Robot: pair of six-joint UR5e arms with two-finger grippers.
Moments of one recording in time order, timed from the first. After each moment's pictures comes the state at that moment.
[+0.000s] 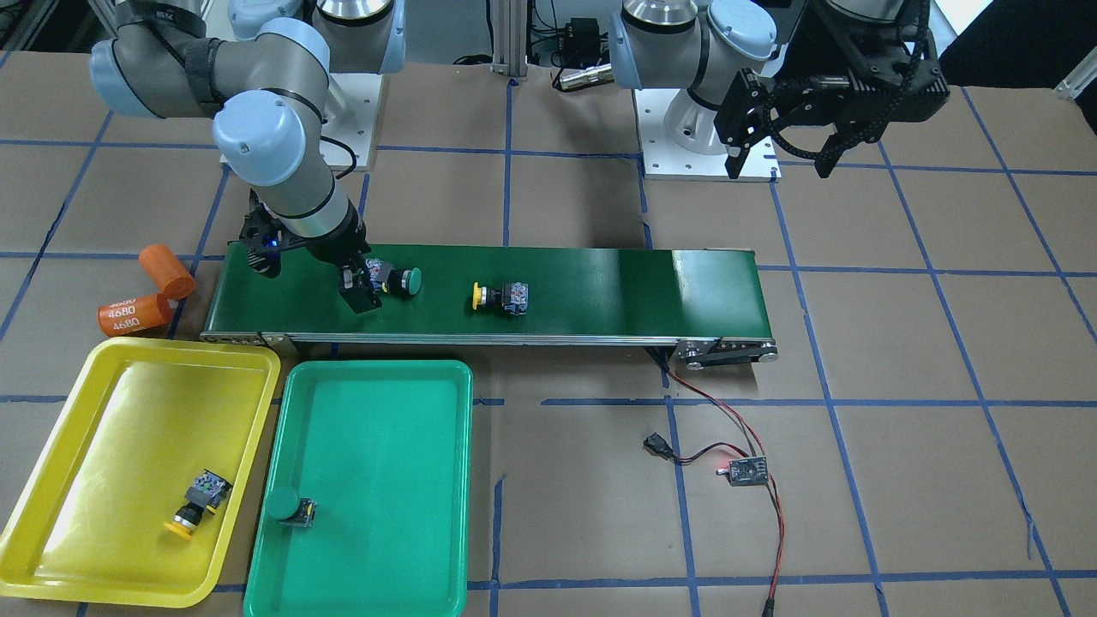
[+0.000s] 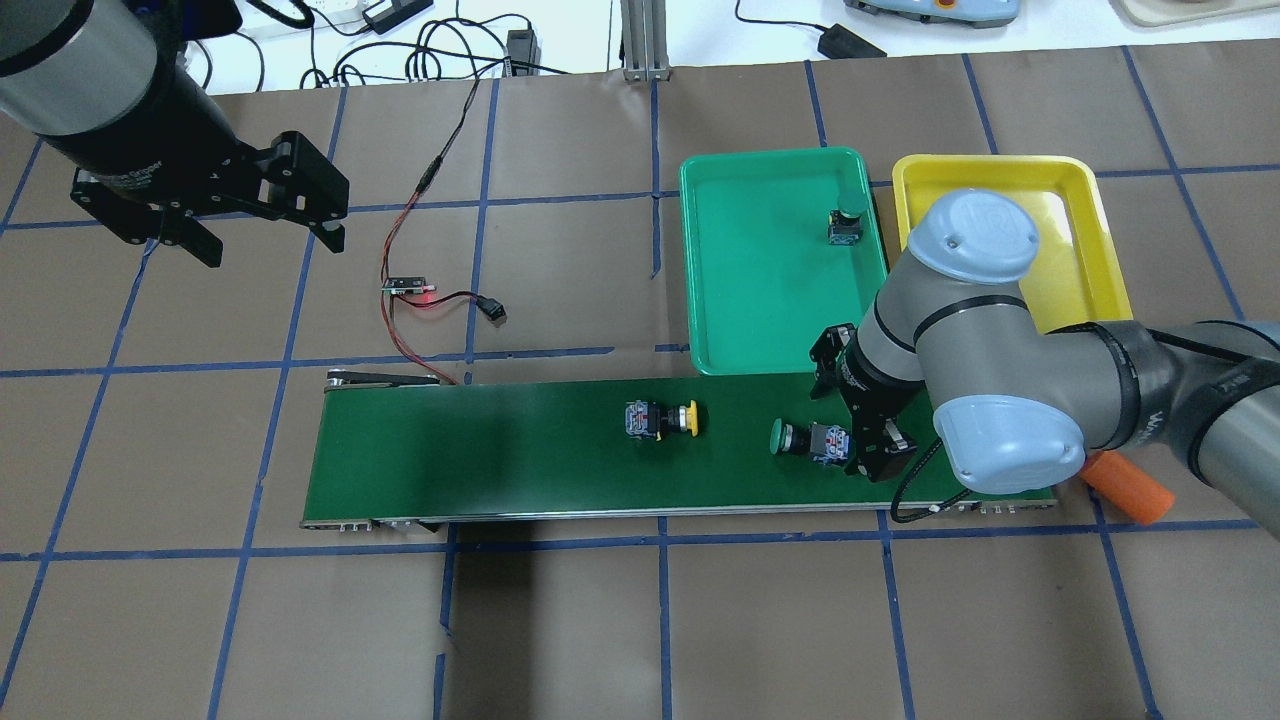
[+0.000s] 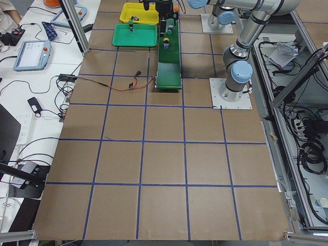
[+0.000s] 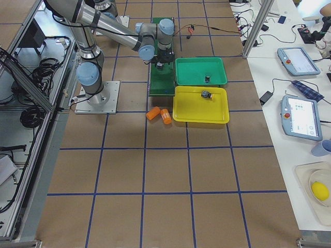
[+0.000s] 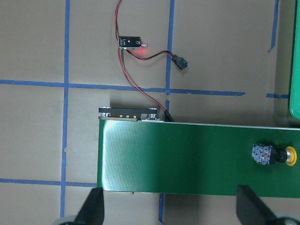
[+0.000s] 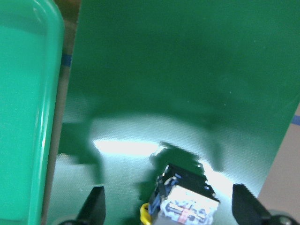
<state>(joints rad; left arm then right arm) -1.51 -1.45 -1.58 -1.61 1.55 -0.01 1.61 -1.51 2.15 -2.11 -1.44 1.34</state>
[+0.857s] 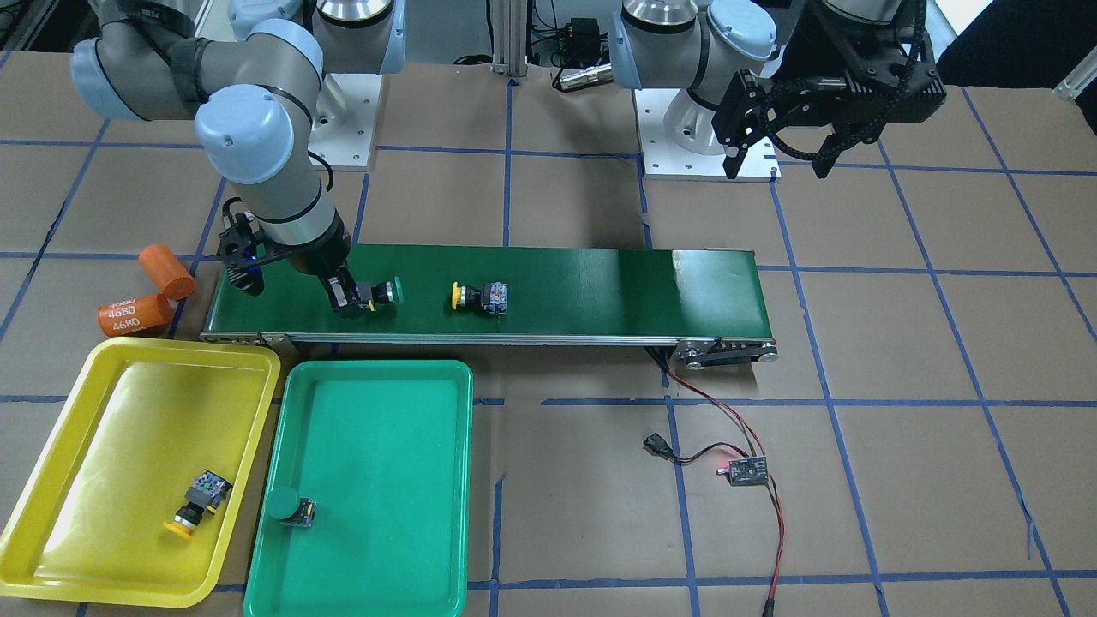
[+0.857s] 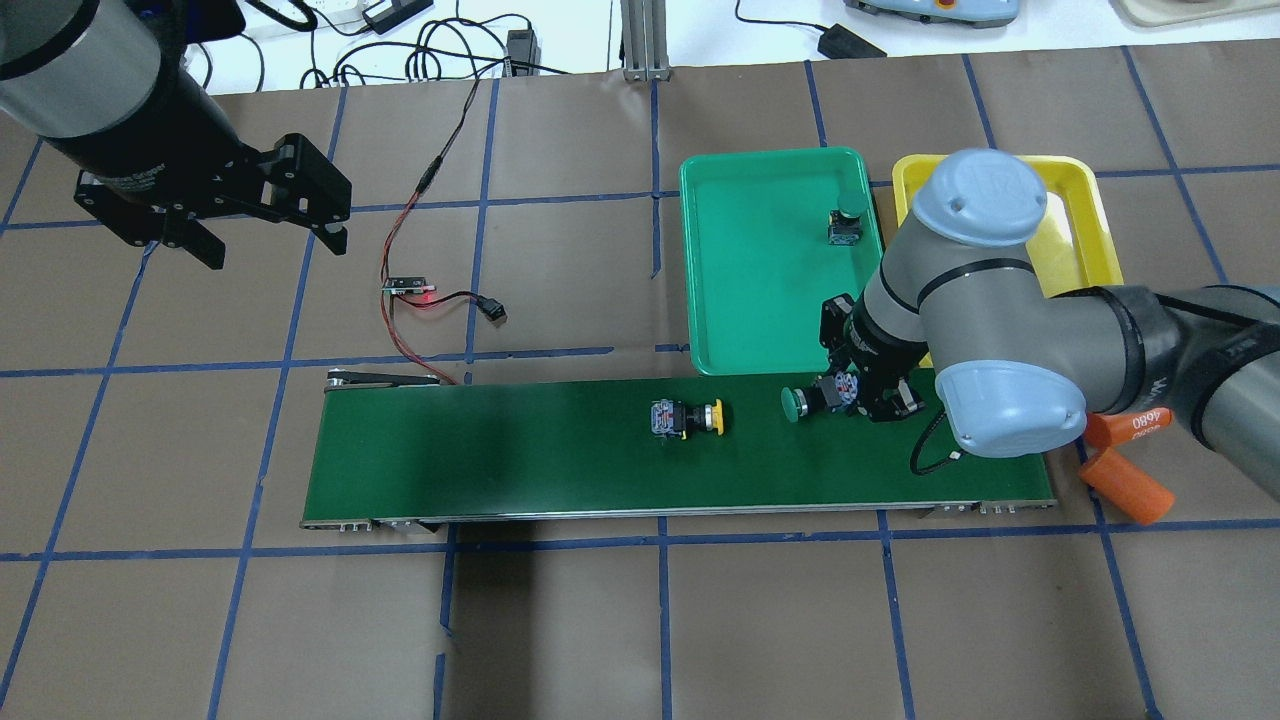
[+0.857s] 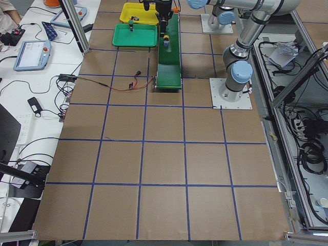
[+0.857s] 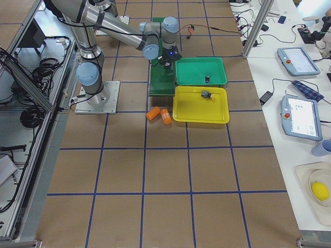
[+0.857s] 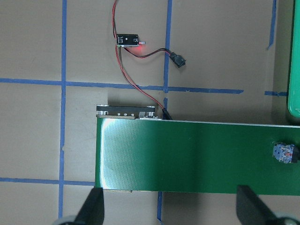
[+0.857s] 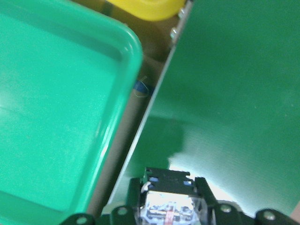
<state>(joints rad) -1.51 -1.45 -1.59 -1.61 1.55 -0.01 1.60 -1.49 2.04 -2.12 -1.50 1.17</state>
